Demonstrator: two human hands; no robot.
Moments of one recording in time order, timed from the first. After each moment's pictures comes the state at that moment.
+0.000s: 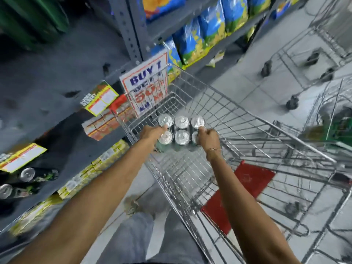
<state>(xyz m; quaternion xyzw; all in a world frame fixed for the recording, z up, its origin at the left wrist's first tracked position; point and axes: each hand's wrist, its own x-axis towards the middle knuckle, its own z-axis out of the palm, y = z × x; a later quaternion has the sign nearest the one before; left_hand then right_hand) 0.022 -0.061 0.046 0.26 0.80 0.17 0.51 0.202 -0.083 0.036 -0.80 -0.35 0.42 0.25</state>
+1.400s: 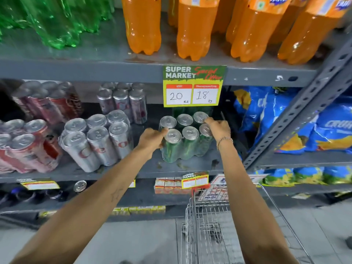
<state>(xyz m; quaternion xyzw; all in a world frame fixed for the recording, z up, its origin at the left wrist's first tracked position) -0.258 -0.019 0.233 0.15 0.75 0.55 0.35 -0.122 0.148 0.233 -0.56 -0.63 0.46 0.27</state>
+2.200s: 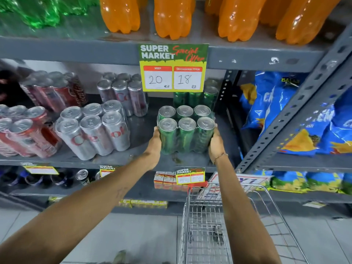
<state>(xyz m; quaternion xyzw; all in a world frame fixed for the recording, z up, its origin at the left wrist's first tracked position) -0.221 0.002 0.169 0.08 0.63 0.65 0.41 -0.101 0.145 0.154 -0.43 -0.48 0.72 0.26</state>
